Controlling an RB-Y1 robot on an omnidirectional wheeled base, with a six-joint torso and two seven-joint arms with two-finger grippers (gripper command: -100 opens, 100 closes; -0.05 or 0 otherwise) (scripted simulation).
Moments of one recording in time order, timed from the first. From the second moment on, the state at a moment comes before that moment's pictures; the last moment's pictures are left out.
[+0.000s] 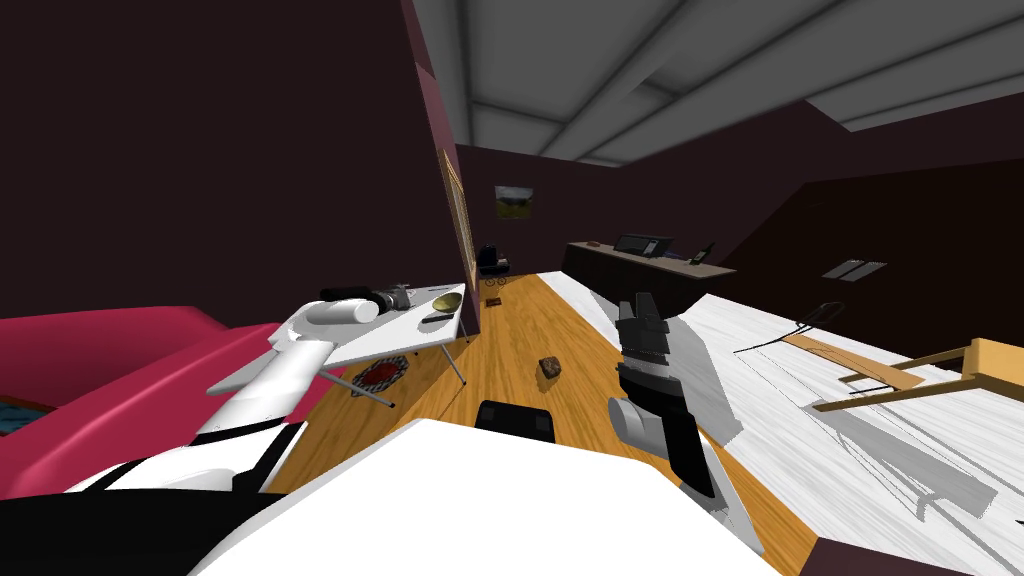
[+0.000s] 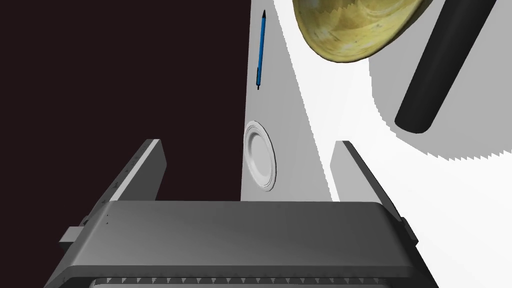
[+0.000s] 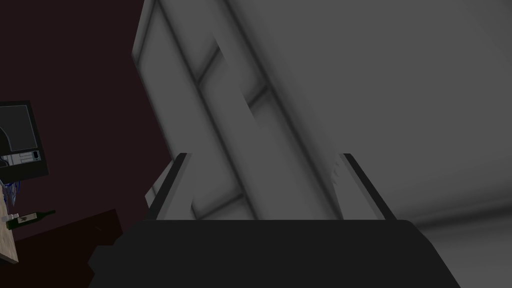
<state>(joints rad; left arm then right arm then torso) -0.01 0.85 0.44 -1.67 0.70 0.85 0.21 0.46 -0.05 -0.05 -2.30 0.01 -0.39 0.14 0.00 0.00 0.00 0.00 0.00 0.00</state>
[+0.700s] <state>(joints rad) -0.04 0.89 0.43 -1.60 0.74 1.03 0.21 0.46 -0.05 -0.05 -2.30 0.01 -0.39 0.14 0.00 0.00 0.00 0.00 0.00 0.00</state>
